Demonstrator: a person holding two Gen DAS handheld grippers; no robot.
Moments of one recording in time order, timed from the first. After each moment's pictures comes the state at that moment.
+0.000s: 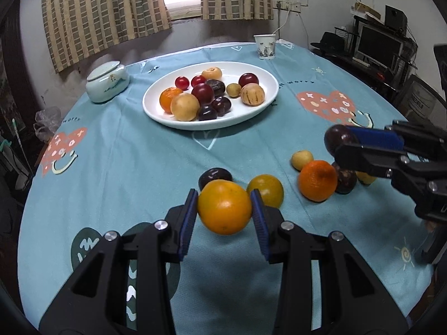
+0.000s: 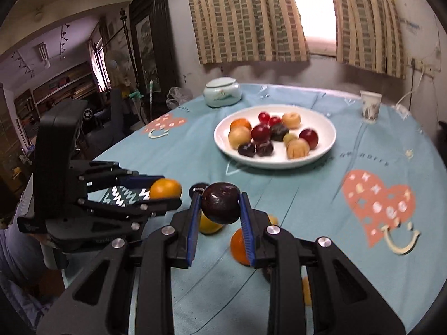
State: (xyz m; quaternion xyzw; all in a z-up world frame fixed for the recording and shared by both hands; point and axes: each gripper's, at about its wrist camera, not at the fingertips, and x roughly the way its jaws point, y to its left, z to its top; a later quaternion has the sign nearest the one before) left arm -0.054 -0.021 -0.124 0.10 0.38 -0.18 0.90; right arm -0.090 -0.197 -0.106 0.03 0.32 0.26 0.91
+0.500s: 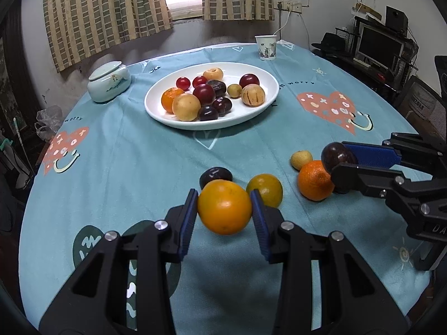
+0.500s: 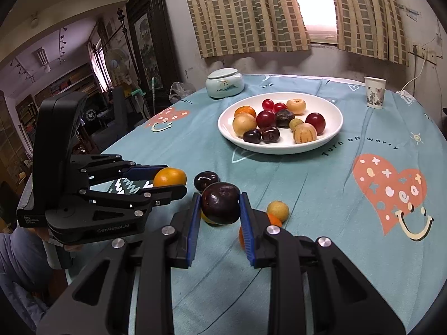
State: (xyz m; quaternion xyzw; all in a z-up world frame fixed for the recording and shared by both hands) left arm -0.059 -0.021 -0.119 0.11 0.38 -0.17 0.90; right arm -0.096 -0.189 -0.112 0.03 0.33 0.27 0.91
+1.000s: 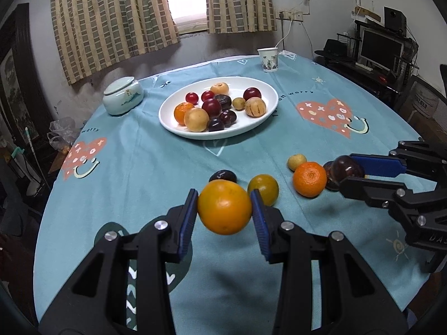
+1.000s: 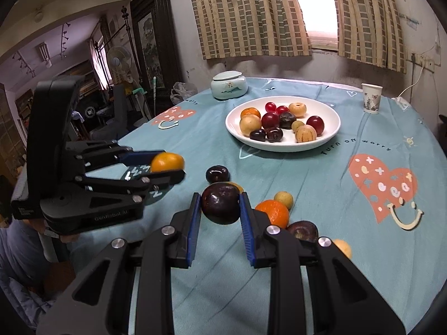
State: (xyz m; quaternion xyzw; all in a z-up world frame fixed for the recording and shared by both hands) left arm -0.091 -0.014 -0.098 0.12 0.35 -0.16 0.92; right arm -0.128 -0.186 -0.101 0.01 0.32 0.25 0.91
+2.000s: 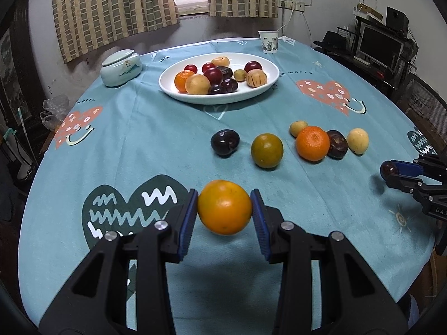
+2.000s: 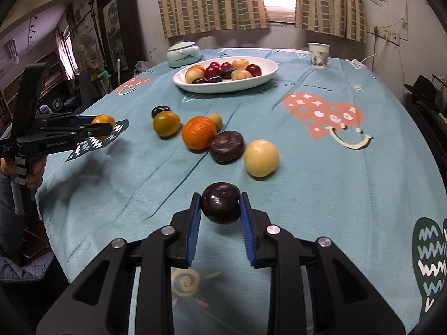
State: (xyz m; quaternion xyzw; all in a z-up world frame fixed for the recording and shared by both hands) left arm -0.104 0.006 -0.126 0.10 0.39 -0.17 0.90; right arm -0.174 -0.253 -0.149 0.01 0.38 0.17 0.91
